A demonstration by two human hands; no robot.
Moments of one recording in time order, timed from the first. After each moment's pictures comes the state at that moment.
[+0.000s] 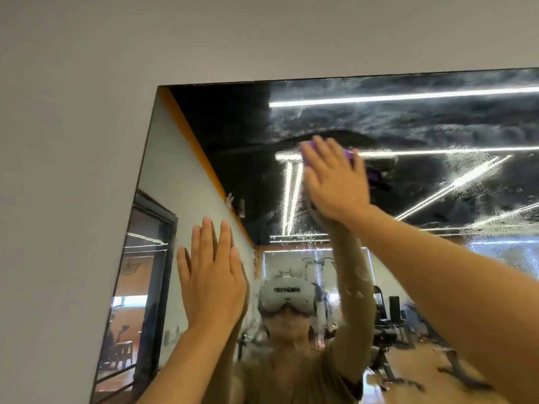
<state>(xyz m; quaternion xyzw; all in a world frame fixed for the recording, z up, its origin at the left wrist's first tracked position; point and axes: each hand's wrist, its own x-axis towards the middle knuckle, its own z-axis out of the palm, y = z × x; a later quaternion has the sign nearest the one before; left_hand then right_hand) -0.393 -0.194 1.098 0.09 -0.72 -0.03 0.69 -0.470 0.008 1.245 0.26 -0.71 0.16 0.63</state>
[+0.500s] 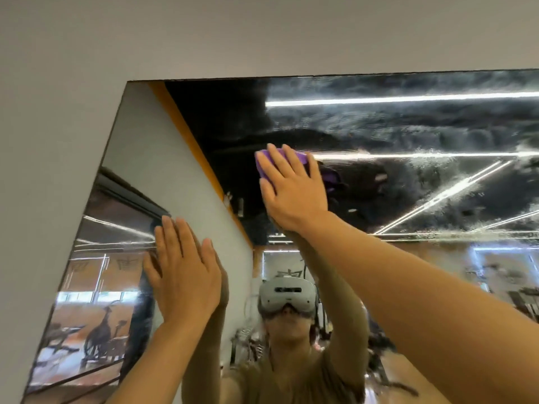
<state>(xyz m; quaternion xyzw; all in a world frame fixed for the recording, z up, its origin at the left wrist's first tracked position) -0.414 -0.147 1.101 0.19 -0.68 -0.09 0.70 -0.477 0.019 1.231 0.34 -0.68 0.12 0.64</state>
